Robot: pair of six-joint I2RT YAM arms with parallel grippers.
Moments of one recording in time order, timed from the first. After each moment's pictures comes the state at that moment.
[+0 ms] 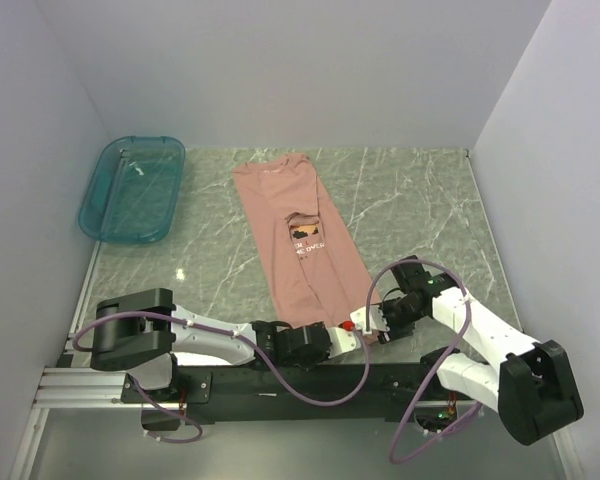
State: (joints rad) left arm -1.43 1.59 0.71 0.09 -0.22 0.00; right arm 0.36 1.06 0.50 -0.86 -0.46 -1.53
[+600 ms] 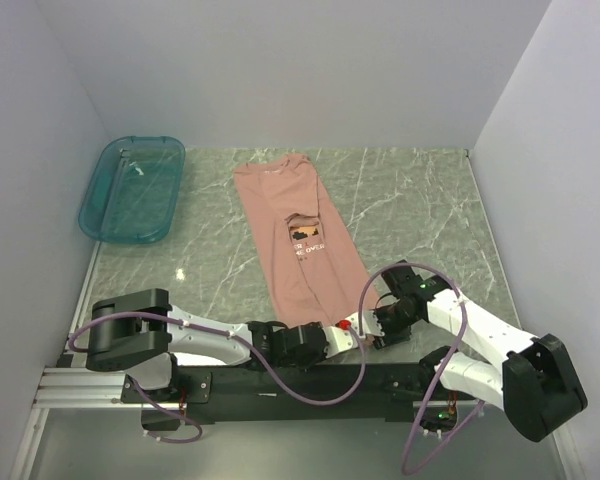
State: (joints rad) left arm -1.43 1.57 0.68 0.13 -0.20 -0.02; right arm 0.47 1.07 0.48 -0.86 -0.44 -1.41
